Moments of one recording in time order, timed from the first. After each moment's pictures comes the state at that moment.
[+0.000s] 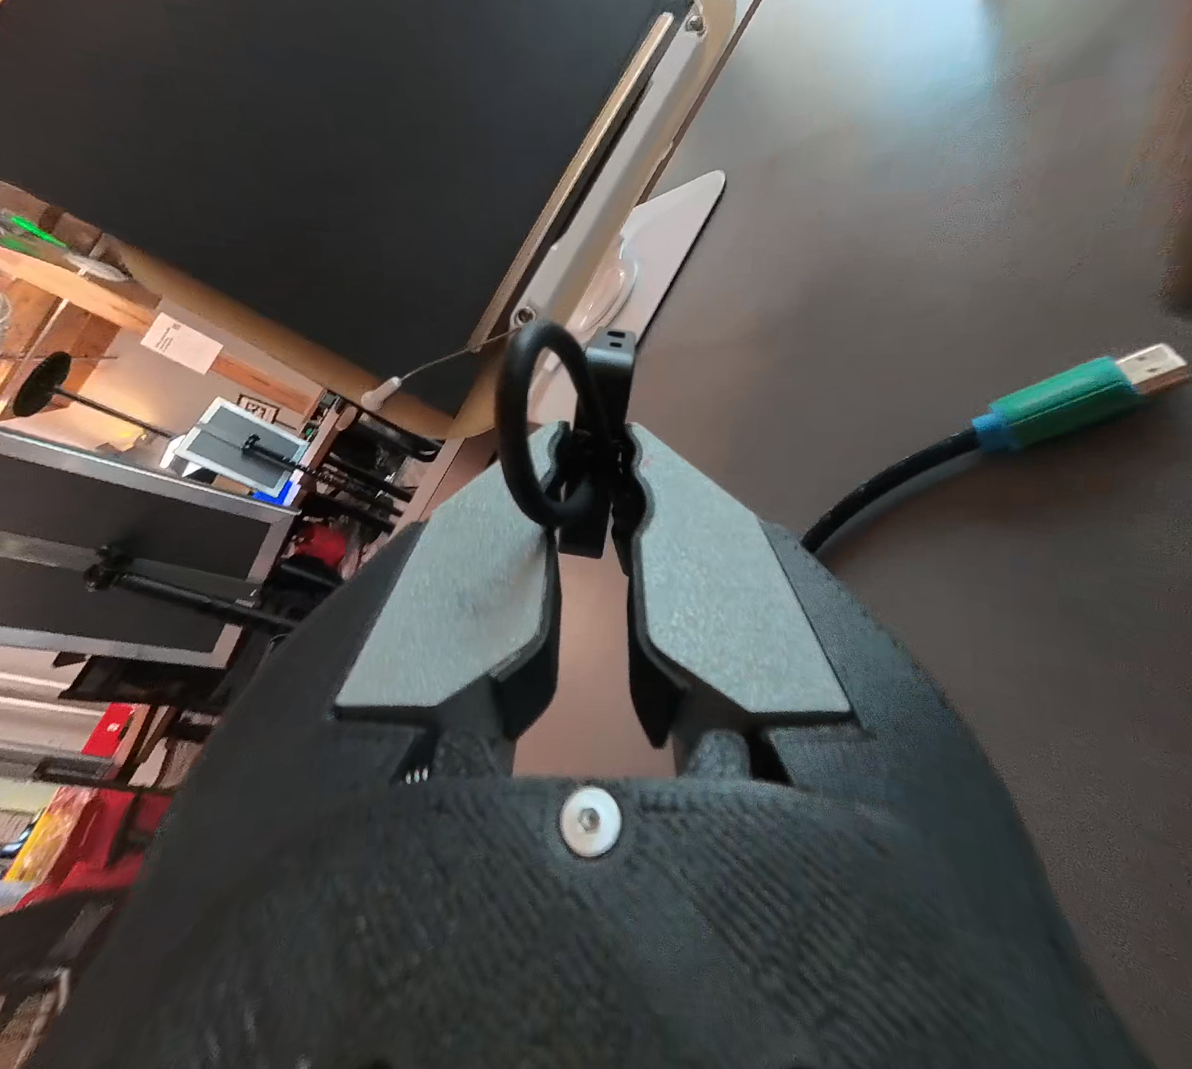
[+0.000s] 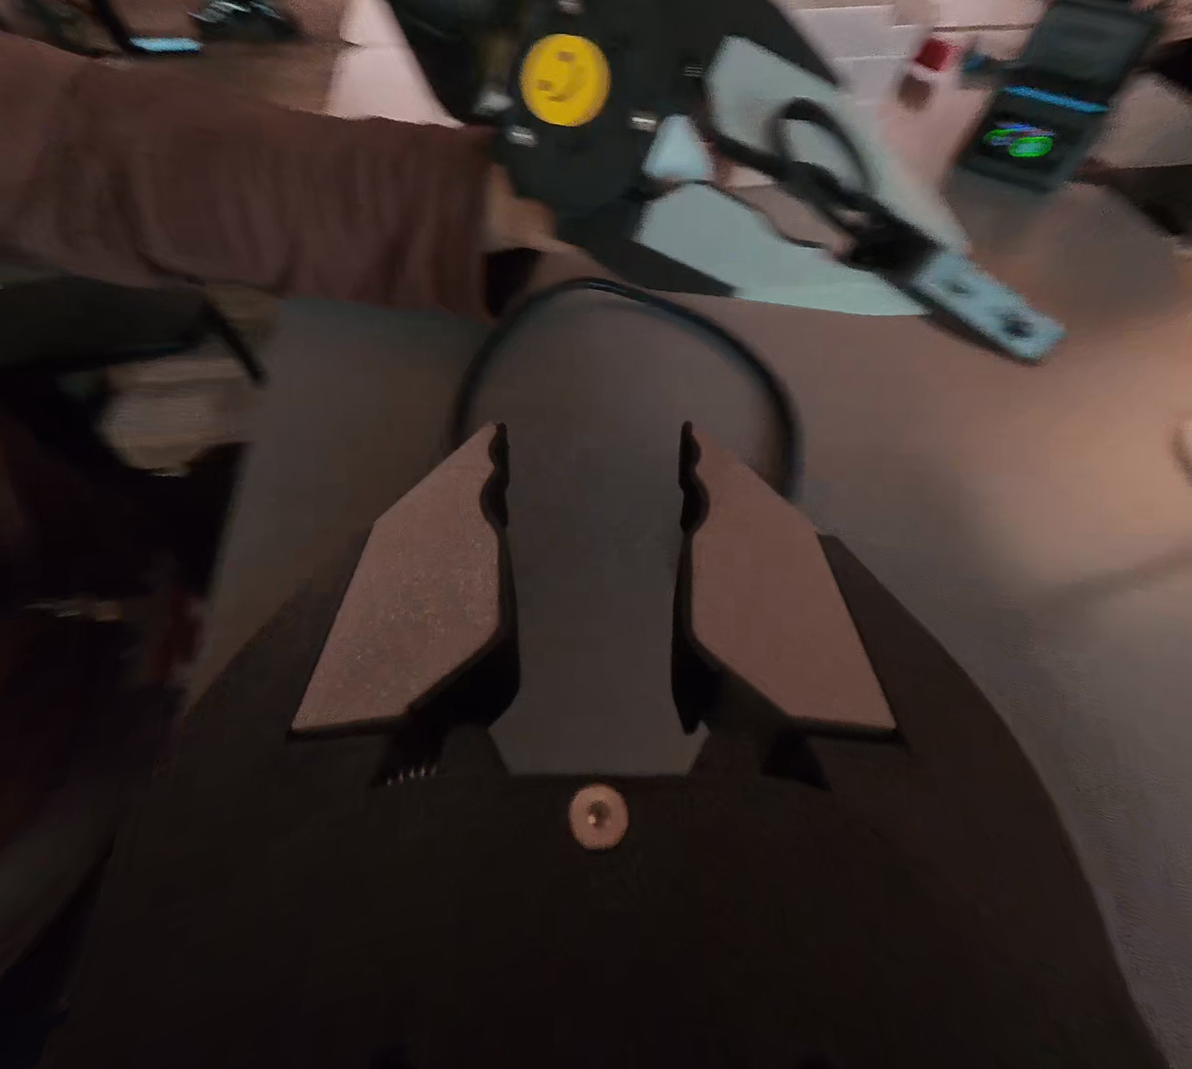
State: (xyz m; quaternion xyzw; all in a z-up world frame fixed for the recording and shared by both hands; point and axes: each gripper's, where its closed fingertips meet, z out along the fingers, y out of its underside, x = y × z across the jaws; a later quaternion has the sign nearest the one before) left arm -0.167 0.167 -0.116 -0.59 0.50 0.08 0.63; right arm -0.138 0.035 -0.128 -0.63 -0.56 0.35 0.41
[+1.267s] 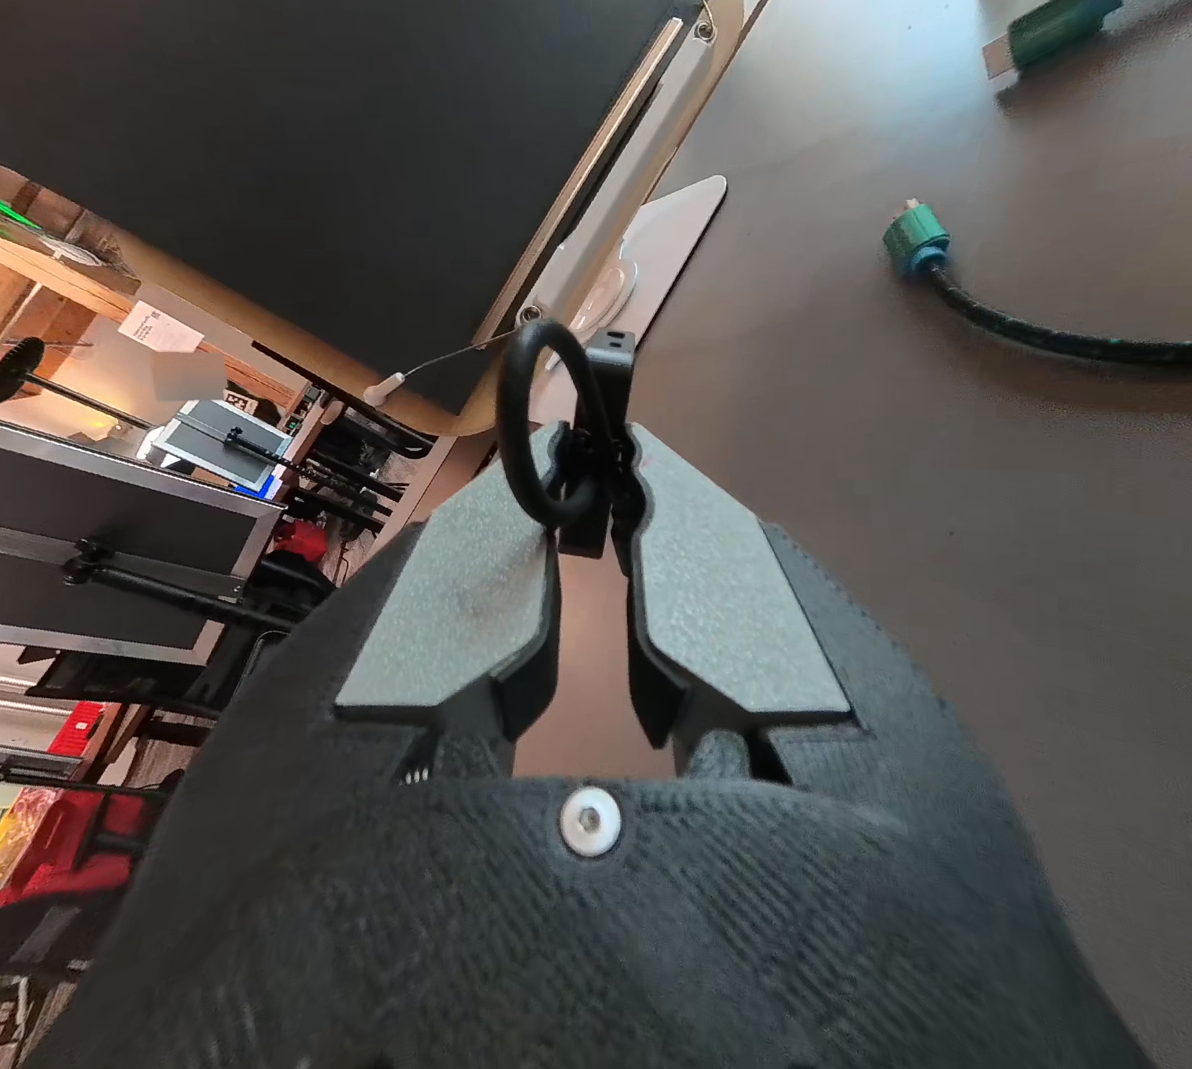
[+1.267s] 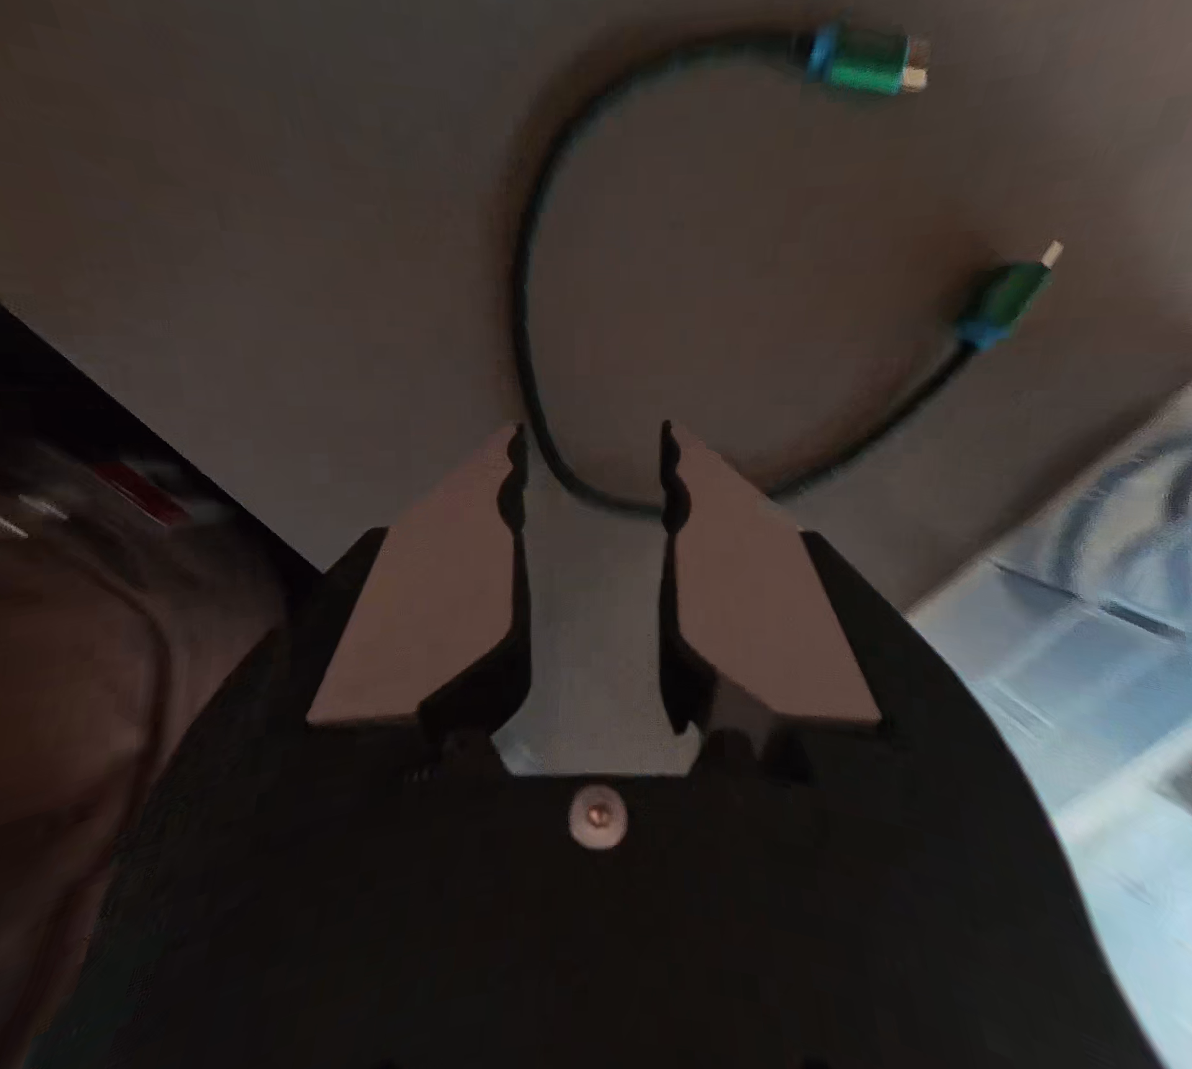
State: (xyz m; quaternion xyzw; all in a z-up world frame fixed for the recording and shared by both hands) left arm -0.170 0.169 -0.112 -0.59 0.49 0.07 0.63; right arm -0.012 0.014 -0.157 -0.90 -0.38 0.06 0.19
